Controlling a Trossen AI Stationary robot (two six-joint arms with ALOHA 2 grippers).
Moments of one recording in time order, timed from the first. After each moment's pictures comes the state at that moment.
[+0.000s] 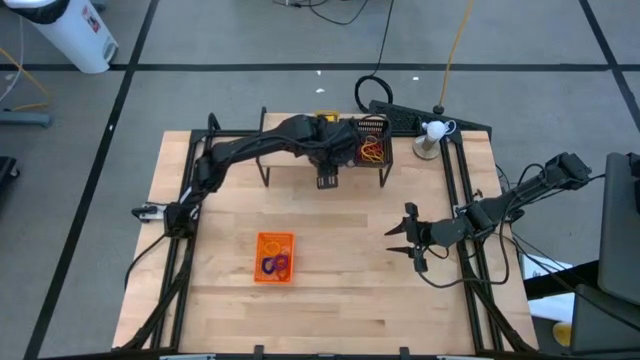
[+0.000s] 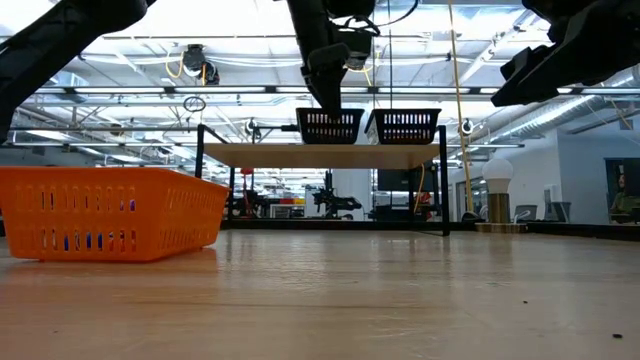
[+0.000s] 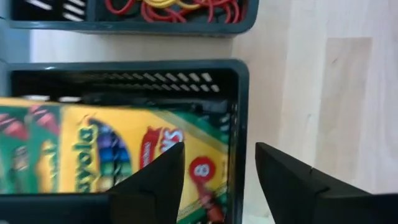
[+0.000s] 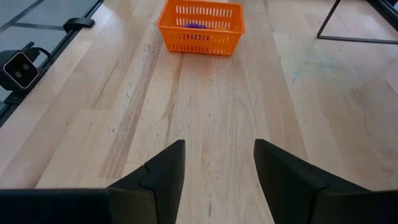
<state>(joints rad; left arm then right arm) 0.26 2.20 2.35 -1.31 -0.17 0.26 0.44 0.85 0.46 -0.16 0.31 0.19</state>
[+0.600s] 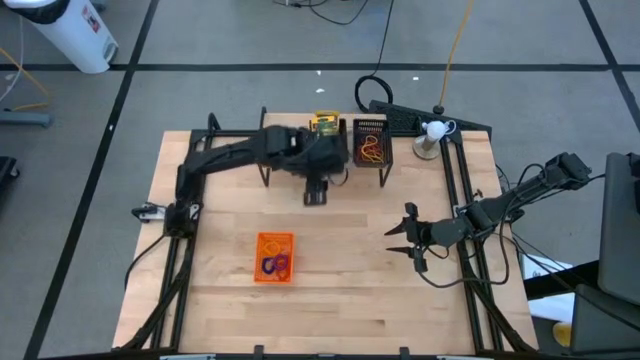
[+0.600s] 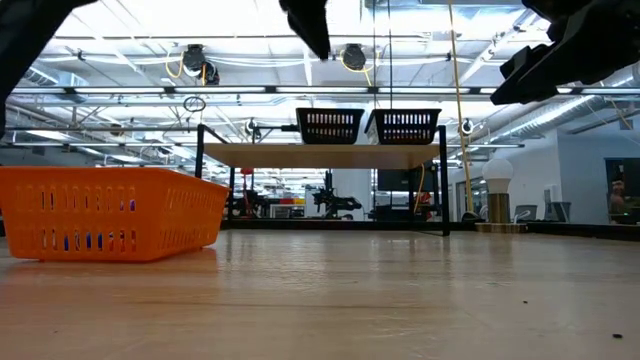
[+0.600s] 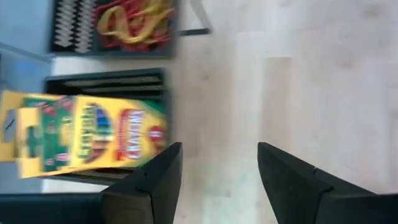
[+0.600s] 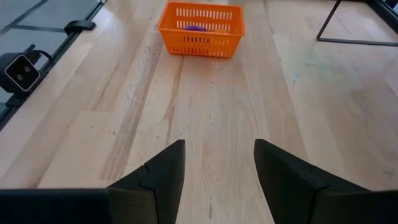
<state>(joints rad) 0.11 2.05 2.36 -1.40 -0.21 0.16 0.44 0.85 0.46 -0.15 0.31 0.19</state>
